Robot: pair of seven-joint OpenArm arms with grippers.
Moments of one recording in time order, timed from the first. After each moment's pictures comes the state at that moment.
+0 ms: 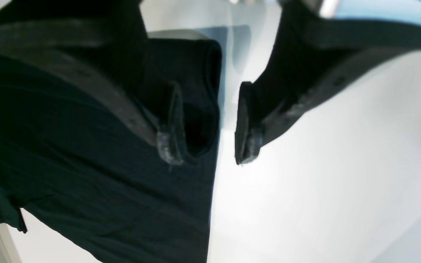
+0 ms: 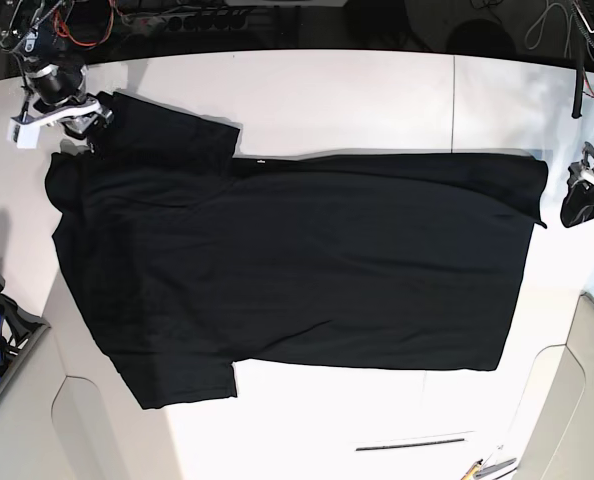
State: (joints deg) left arm 11.4 -28.1 -37.7 75.8 -51.3 -35.5 40.3; right arm -24.6 1.3 33.9 95.4 39.8 21.1 -44.2
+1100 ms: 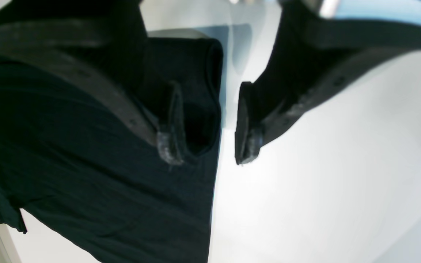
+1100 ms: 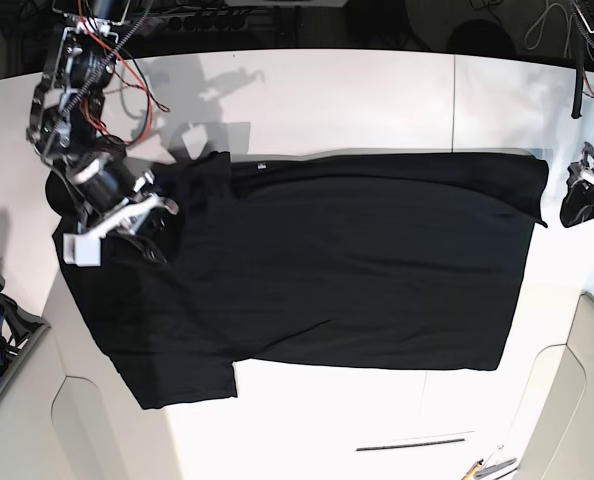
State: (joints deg) left arm 11.4 -28.1 -37.7 75.8 -51.3 -35.5 40.3; right arm -5.3 1.2 17.4 93.7 37.3 27.6 -42.3
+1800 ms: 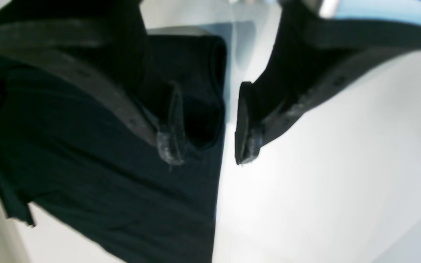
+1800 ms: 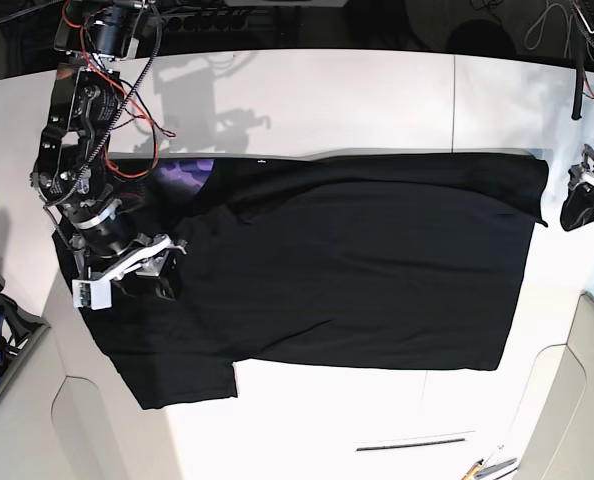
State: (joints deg) left arm 11.4 -28.1 -37.7 76.1 -53.9 -35.5 40.4; right arm 0.9 1.4 14.3 94.1 20.3 19.9 -41.4
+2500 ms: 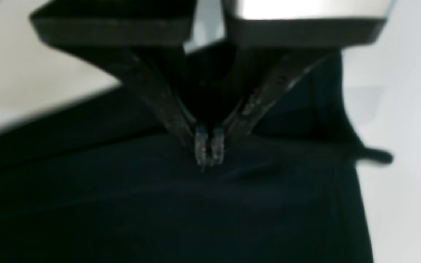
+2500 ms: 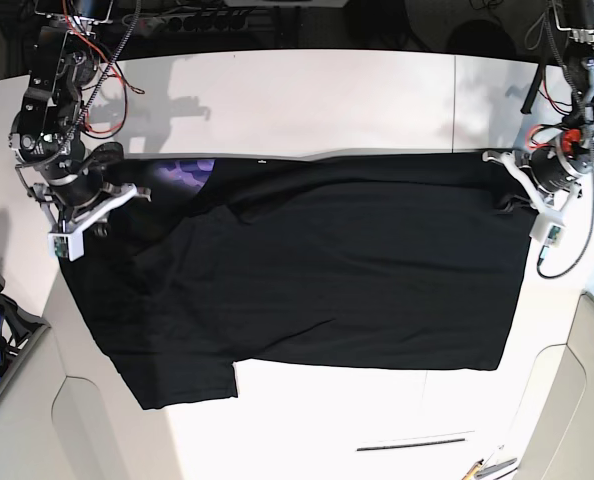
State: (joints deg) left arm 11.3 -27.6 -14.7 85.0 -30.5 -28.6 41.2; right arm -7.6 6.2 16.8 95.9 10.1 14.9 -45.0
